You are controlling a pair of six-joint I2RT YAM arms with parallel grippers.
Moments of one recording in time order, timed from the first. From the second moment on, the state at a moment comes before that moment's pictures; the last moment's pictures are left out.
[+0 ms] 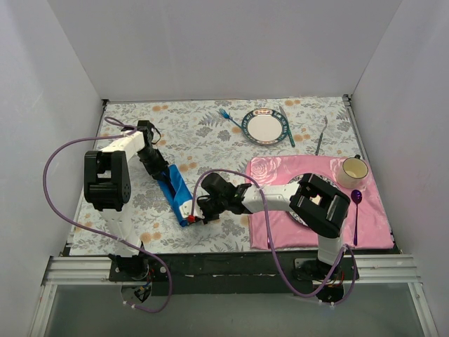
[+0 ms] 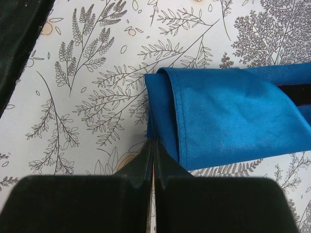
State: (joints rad) left arm -0.04 1.93 1.35 -0.91 0.19 -0.57; right arm 1.10 1.87 1.07 0.02 -0.55 -0.79
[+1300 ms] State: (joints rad) left arm 0.15 1.74 1.58 -0.70 0.32 -0.60; right arm 0.83 1.80 1.38 -0.12 -0.58 -0.45
